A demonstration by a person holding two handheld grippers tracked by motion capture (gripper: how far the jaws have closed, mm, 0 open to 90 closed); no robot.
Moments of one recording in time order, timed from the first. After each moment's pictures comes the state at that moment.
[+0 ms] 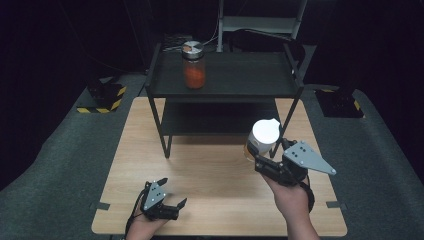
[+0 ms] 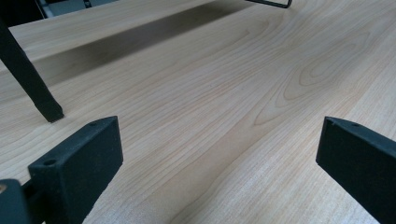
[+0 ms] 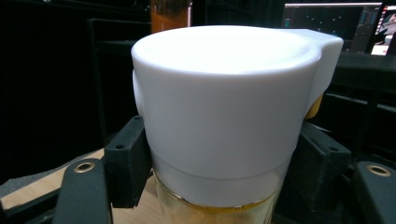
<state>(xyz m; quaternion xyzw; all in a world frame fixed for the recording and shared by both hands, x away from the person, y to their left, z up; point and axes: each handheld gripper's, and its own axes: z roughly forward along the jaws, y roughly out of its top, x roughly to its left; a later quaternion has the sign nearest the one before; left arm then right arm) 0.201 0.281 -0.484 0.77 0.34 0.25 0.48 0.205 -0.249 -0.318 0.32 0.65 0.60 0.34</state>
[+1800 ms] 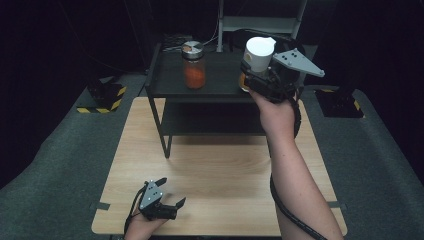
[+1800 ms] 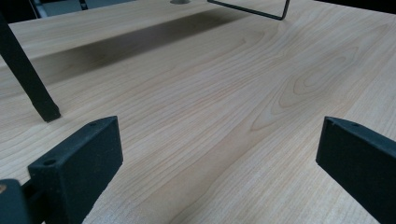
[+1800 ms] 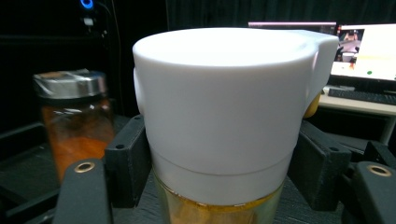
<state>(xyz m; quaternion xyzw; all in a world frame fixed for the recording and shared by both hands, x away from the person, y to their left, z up) 0.203 0.291 -0.488 0.75 0.35 0.23 0.51 0.318 -0.194 -0.205 0.37 0.61 0.59 0.37</state>
